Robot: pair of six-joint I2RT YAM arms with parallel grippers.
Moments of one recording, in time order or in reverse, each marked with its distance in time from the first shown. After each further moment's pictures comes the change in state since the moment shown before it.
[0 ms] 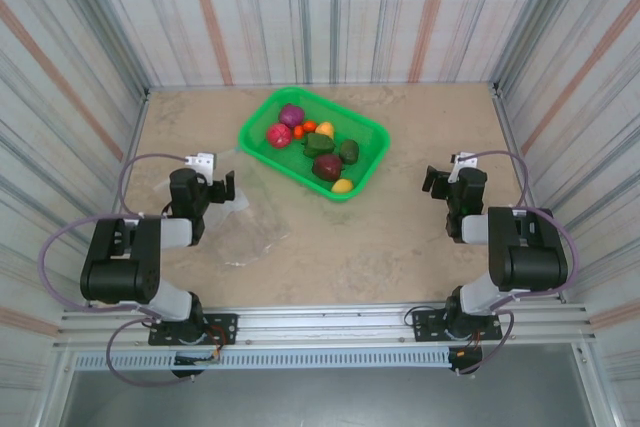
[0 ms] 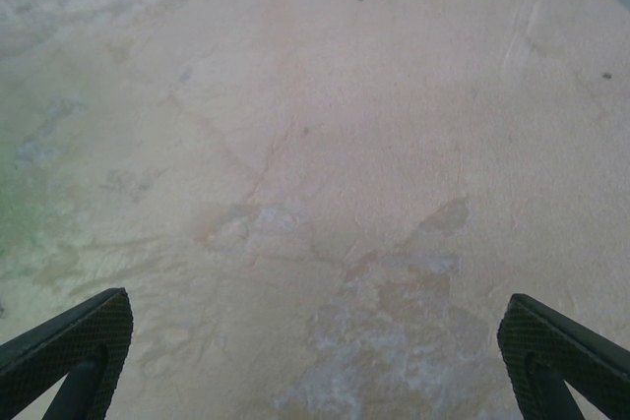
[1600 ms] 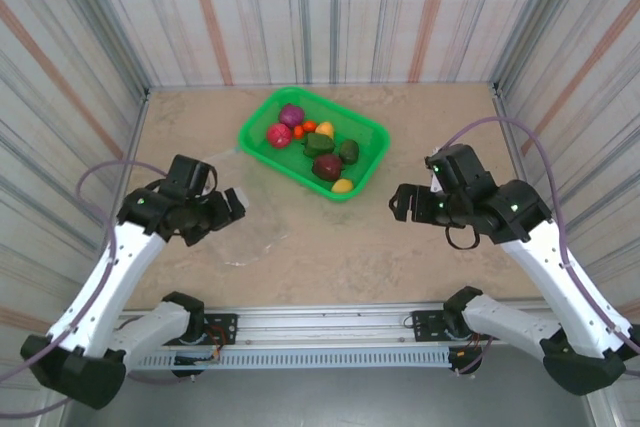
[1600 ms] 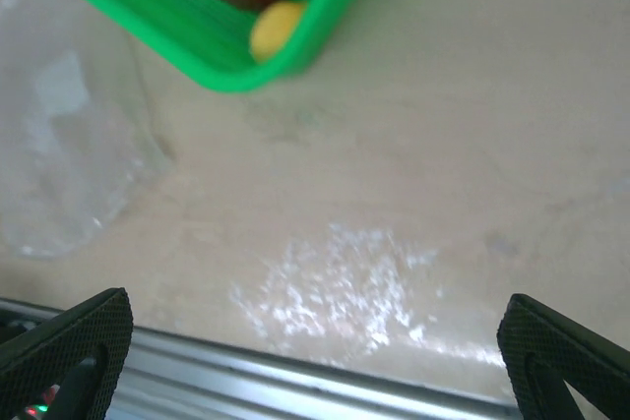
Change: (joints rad) left arm -0.328 -0.478 0.592 -1.749 0.034 -0.859; right arm 0.652 -0.541 0.885 -1.968 -0.024 0.549
